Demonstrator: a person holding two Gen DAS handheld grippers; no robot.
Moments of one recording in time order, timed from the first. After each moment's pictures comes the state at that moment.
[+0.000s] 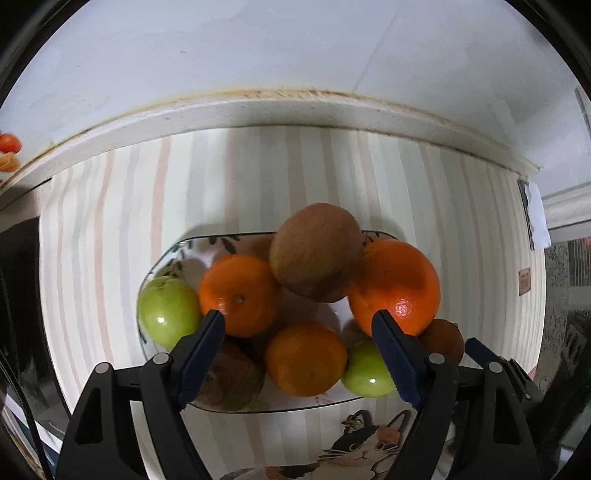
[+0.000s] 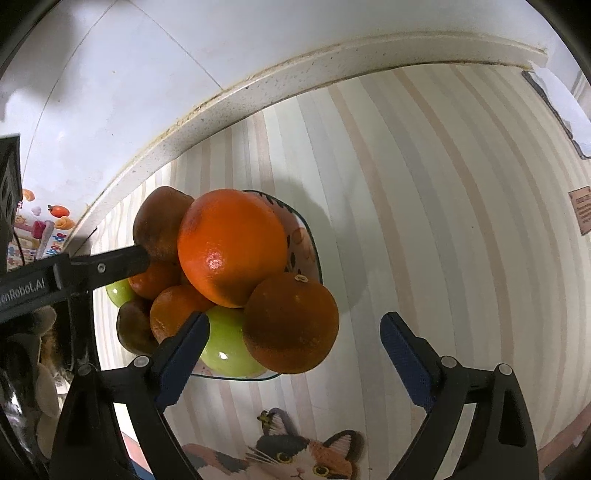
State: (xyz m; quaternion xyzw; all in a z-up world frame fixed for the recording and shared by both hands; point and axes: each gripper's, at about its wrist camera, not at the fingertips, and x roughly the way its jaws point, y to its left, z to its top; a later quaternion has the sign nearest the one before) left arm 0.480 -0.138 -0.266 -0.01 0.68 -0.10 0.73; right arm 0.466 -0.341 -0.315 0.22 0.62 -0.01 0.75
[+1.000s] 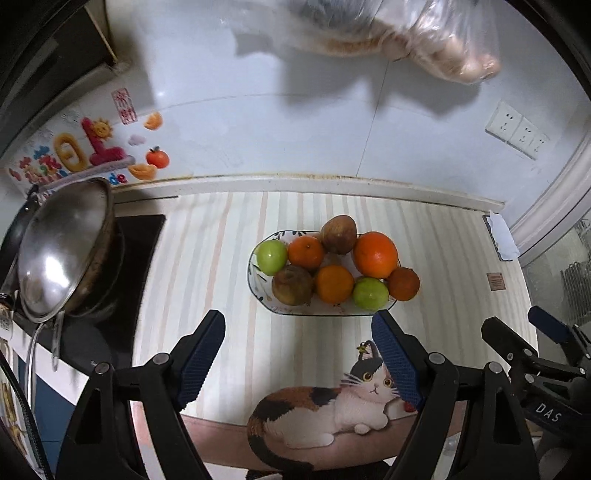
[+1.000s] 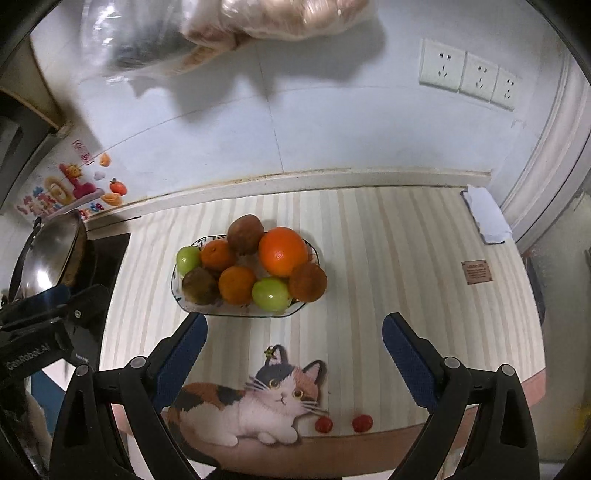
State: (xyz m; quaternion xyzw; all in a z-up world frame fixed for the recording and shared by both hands) left arm 0.282 -0.082 -0.094 0.01 0.51 -0.04 0.86; right arm 0.329 -0.294 -0.109 0.06 0.51 -0.02 0.86
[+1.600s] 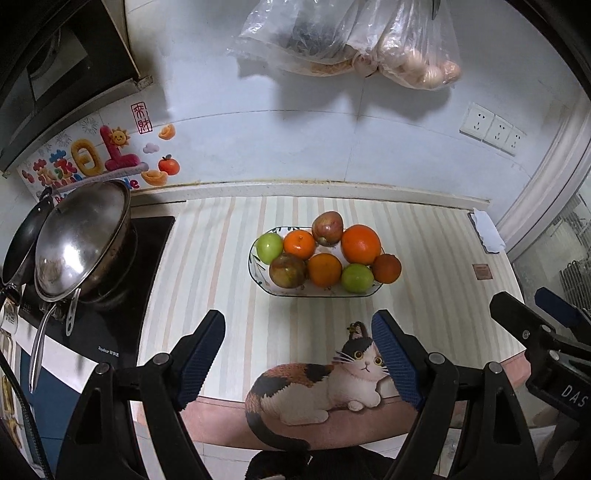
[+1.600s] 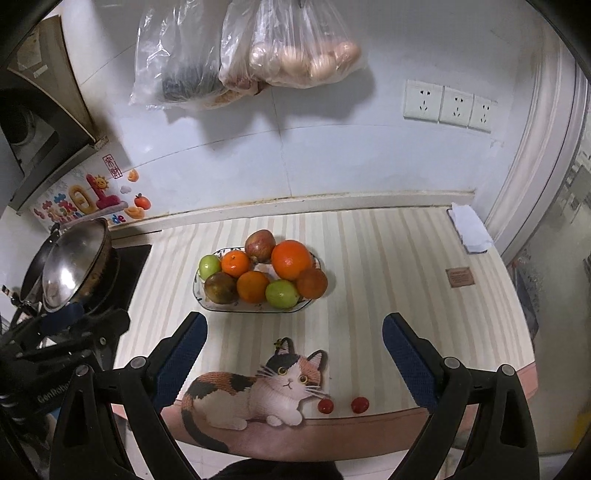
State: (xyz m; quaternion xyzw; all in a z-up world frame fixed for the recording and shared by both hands) left arm 0.222 -0.090 -0.076 0.01 0.49 -0.04 0.87; right arm 0.261 -0.287 -0.055 0.07 0.47 -0.01 0.88
